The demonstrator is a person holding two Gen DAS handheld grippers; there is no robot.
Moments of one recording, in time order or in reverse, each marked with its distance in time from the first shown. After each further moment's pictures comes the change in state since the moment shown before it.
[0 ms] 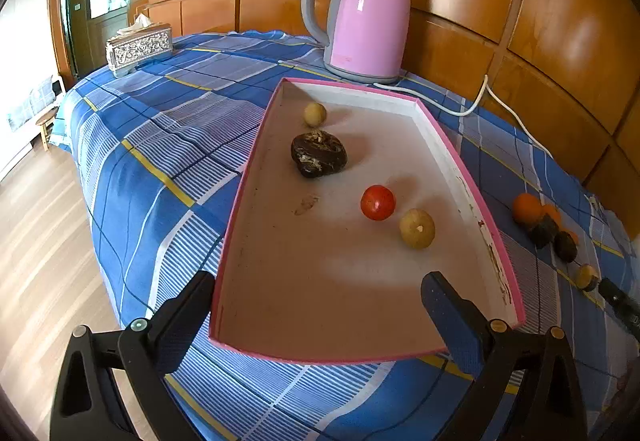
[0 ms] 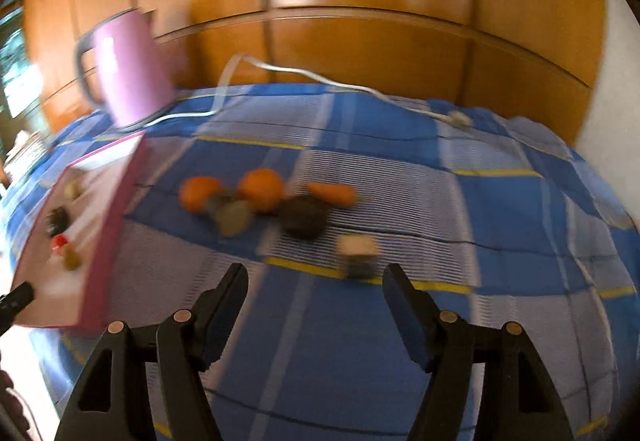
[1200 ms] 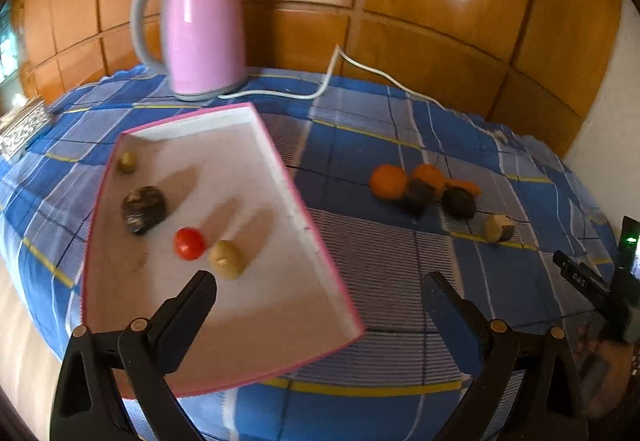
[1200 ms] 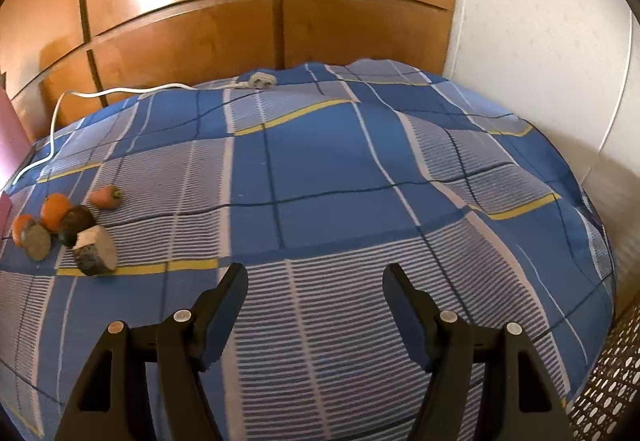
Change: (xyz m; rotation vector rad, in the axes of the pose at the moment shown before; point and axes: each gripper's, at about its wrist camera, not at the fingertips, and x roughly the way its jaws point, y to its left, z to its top) left arm -0.009 -0.112 0.020 0.319 0.046 -0.269; right arm 0.002 -0.135 -0.041 0.281 0.011 -0.327
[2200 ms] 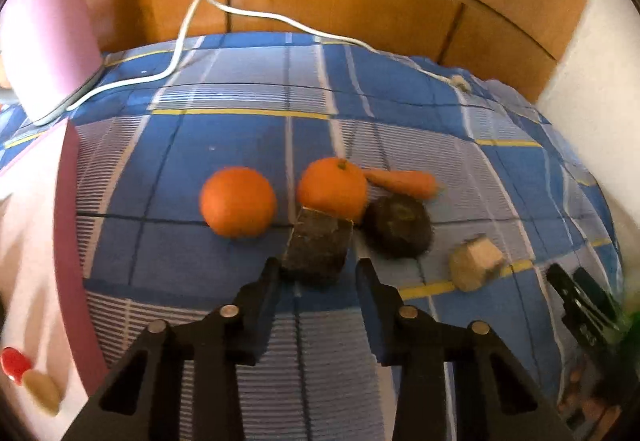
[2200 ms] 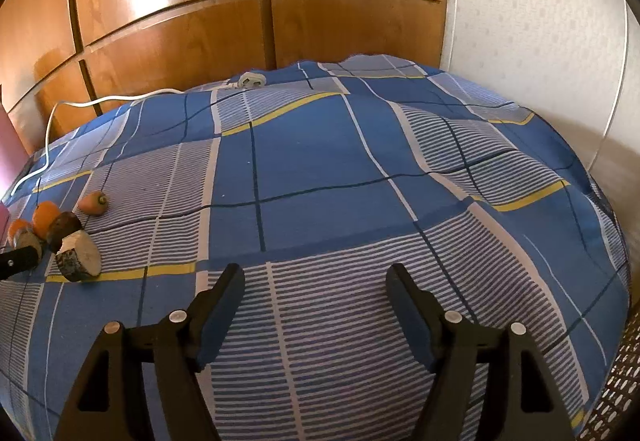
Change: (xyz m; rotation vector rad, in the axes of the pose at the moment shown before) left arm 0.124 -0.093 0.040 0.161 0.161 -0.187; right arm 0.014 -0.010 -0.004 0.029 -0.016 0.028
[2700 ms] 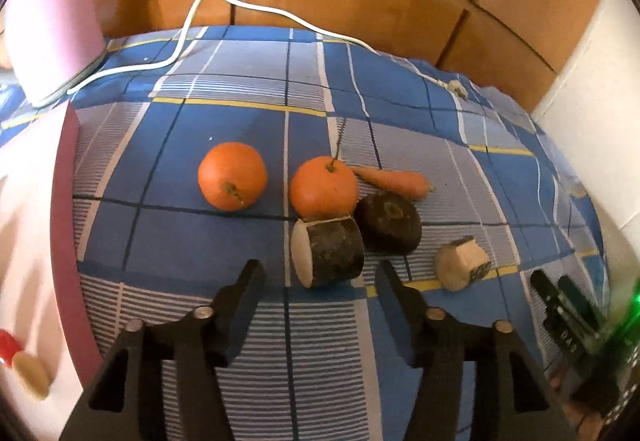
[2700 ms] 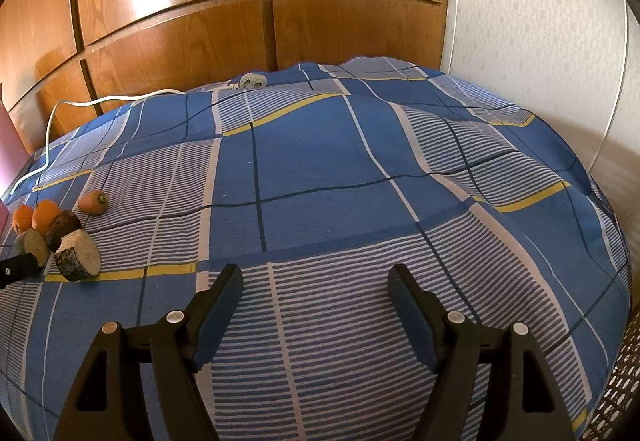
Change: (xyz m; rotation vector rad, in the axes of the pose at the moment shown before) left arm -0.005 0.003 -0.001 -0.078 0.004 -0.010; right arm 0.000 0.001 -0.001 -0.002 -0.009 -0.002
